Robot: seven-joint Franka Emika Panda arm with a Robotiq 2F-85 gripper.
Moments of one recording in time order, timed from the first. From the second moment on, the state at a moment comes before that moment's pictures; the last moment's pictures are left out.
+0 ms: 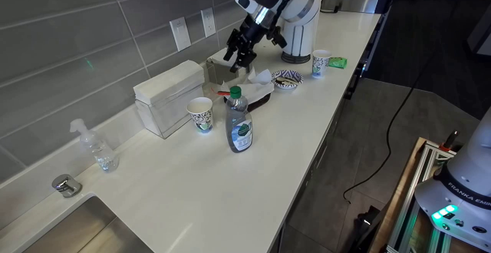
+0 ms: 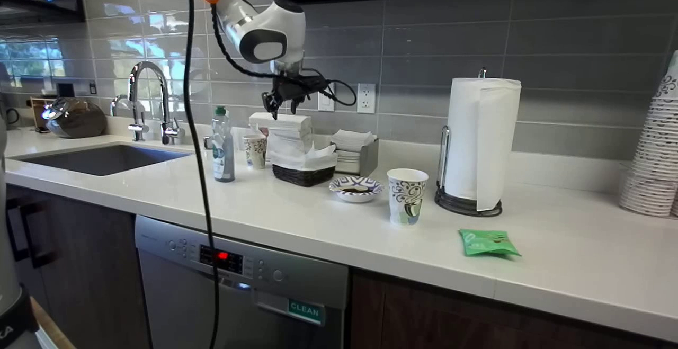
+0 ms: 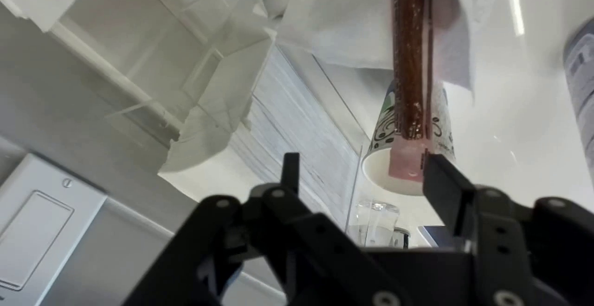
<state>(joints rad) 0.07 0.16 0.10 -1.98 0.68 2.58 -1.60</state>
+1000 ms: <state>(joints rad) -0.05 -0.45 -0.05 -2.40 0.14 2.25 -0.99</state>
